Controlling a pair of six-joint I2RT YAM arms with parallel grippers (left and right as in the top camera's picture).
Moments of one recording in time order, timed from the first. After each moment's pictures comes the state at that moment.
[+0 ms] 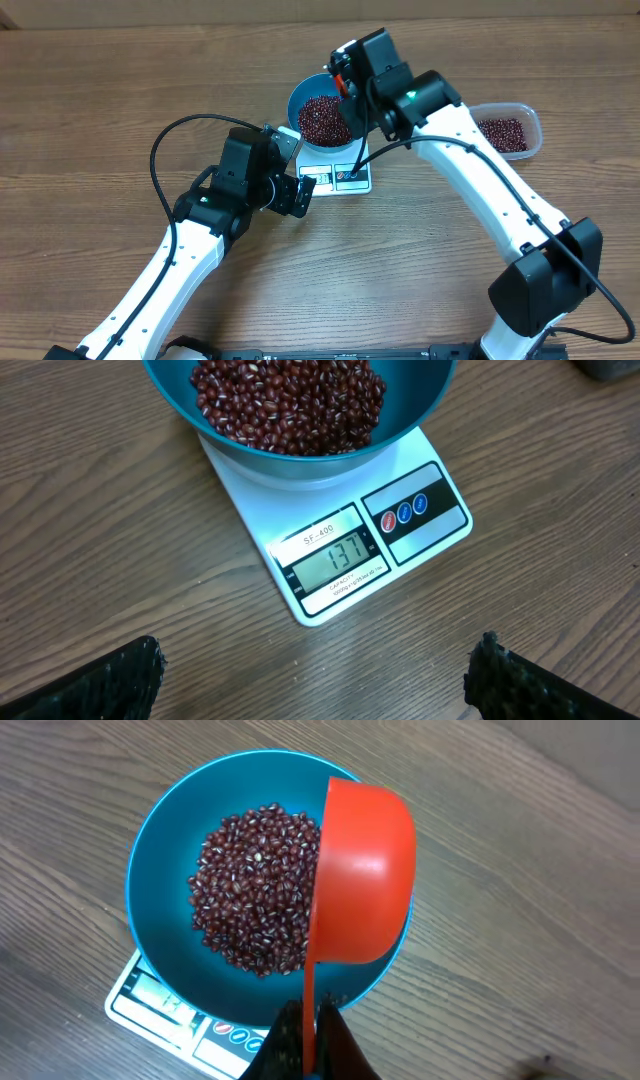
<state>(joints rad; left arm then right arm) -0.38 1.33 0.90 -0.45 0.15 0.00 0.54 1.86 1.75 -0.88 0.11 -0.11</state>
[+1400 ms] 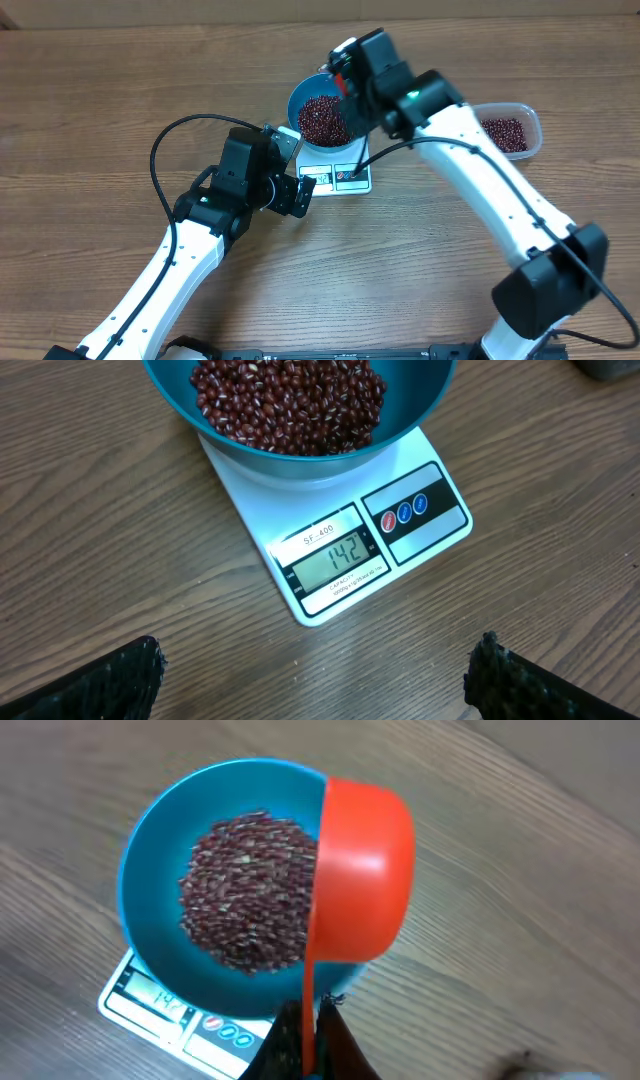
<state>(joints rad) -0.38 1.33 0.90 -0.45 0.15 0.00 0.49 1.83 1.77 -0.91 0.08 -0.12</state>
